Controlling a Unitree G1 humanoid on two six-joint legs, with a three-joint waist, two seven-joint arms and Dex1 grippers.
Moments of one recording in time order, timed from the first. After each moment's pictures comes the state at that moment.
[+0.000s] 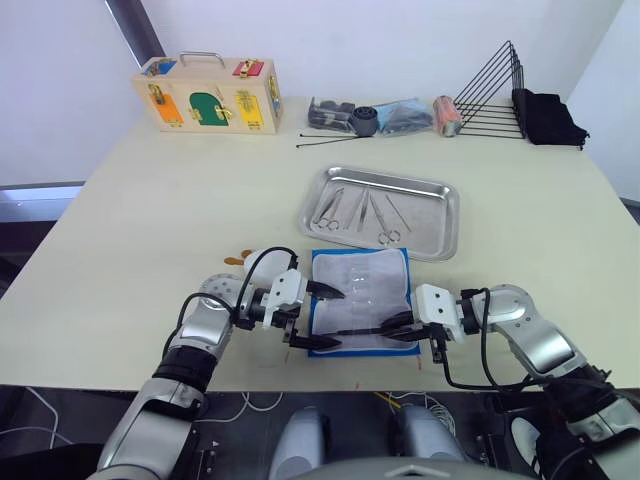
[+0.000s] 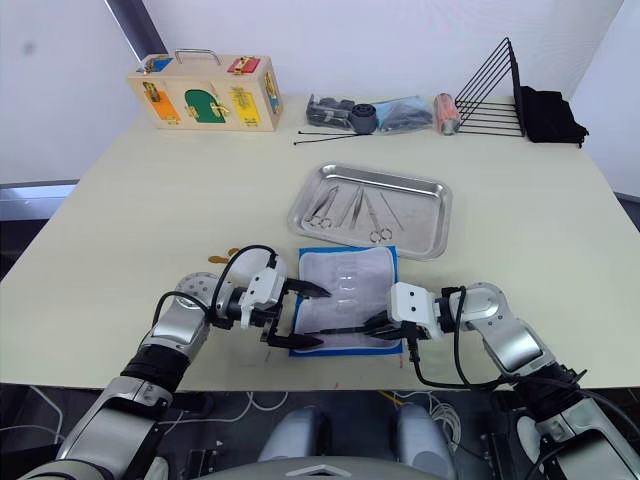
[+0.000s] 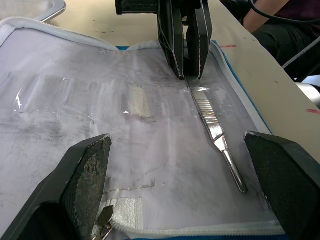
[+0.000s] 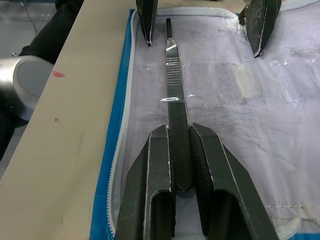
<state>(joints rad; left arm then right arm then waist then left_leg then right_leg) -0.39 0.52 -0.23 0.47 -0.22 -0.22 -1.50 -0.29 -0.57 0.40 -0.02 0.12 0.09 1.17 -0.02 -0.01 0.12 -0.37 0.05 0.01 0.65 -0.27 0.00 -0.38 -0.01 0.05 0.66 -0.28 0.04</state>
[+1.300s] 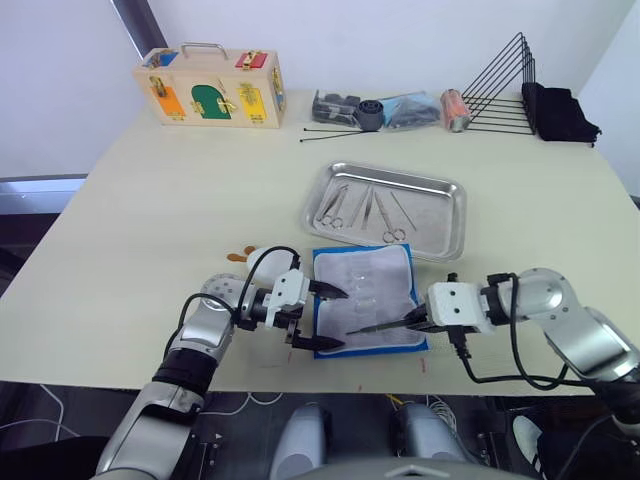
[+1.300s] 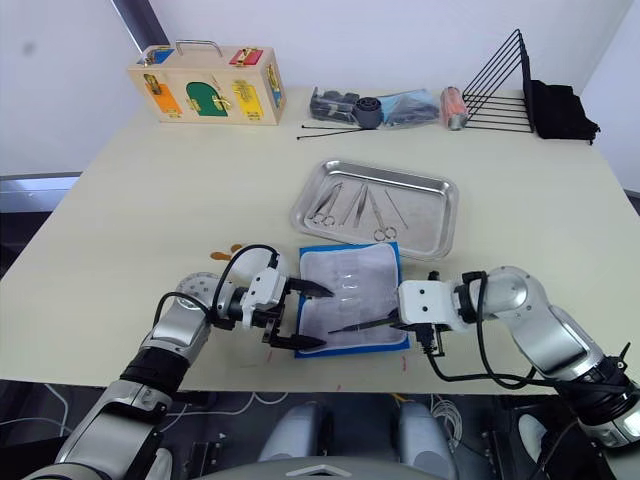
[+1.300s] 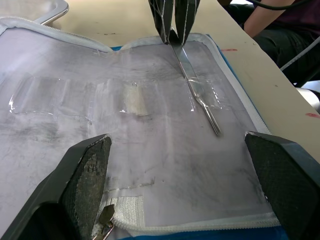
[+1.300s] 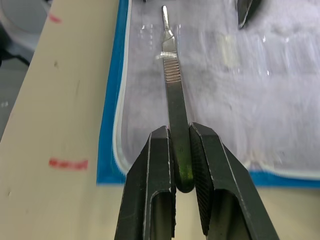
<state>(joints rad) -0.36 0.51 -0.23 0.40 -0.23 -0.19 -1.48 -0.31 -0.82 0.37 -0.37 0.06 0.31 1.16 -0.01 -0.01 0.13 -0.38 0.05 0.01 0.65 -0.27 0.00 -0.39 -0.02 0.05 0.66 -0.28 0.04</state>
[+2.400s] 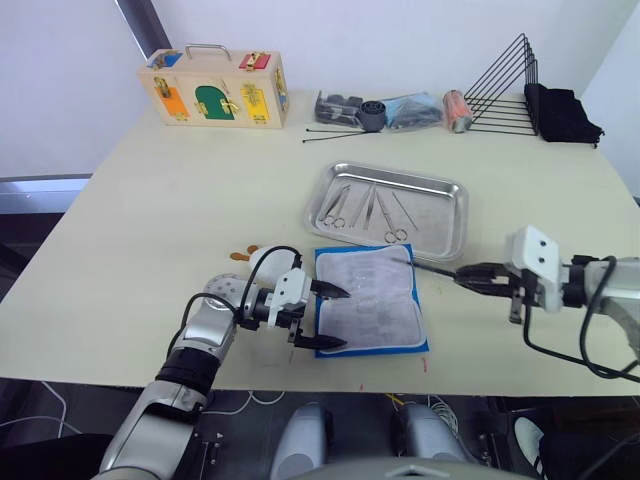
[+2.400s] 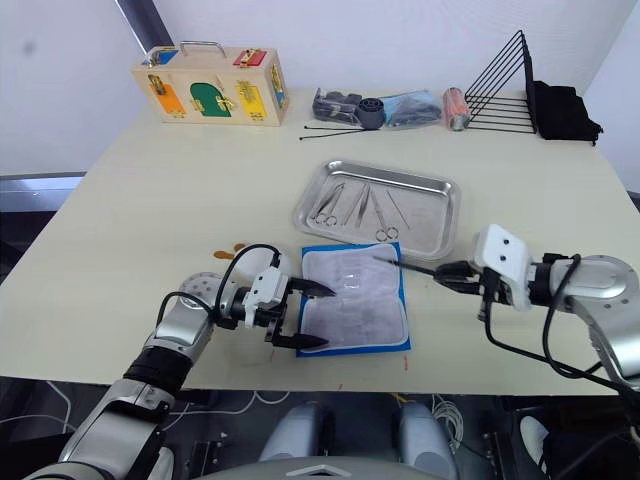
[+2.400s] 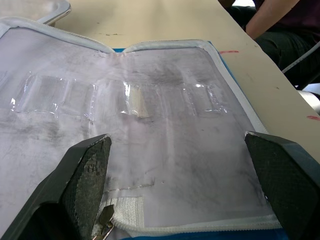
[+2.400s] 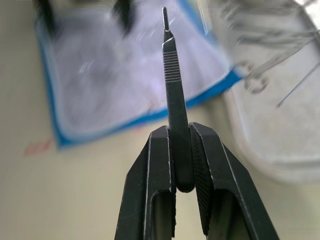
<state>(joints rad) -0.37 0.50 -0.24 0.41 -0.23 -0.19 -1.48 -0.19 -0.84 -0.06 -0.41 0.37 0.54 1.00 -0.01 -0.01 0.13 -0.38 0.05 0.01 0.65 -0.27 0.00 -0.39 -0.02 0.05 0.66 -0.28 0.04</state>
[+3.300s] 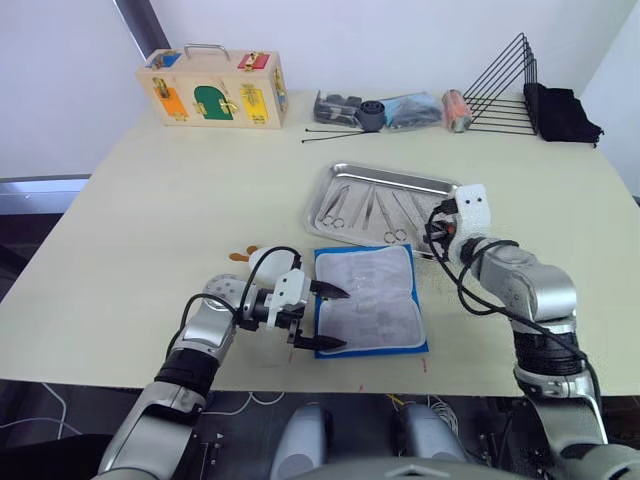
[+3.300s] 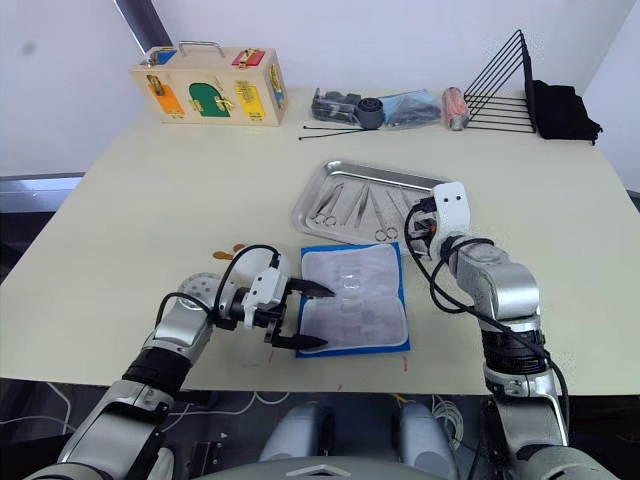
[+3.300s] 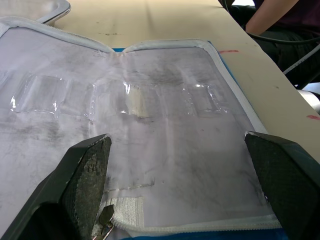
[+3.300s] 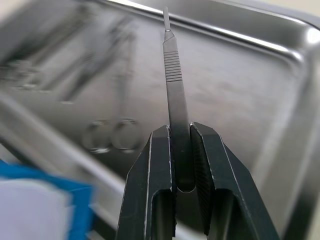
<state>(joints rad) -0.37 0.51 -0.24 0.40 -0.23 -0.19 -1.48 -0.51 -0.20 -0.04 -0.14 0.24 1.02 0.13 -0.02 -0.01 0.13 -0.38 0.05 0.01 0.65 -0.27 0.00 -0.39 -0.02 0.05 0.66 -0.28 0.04</state>
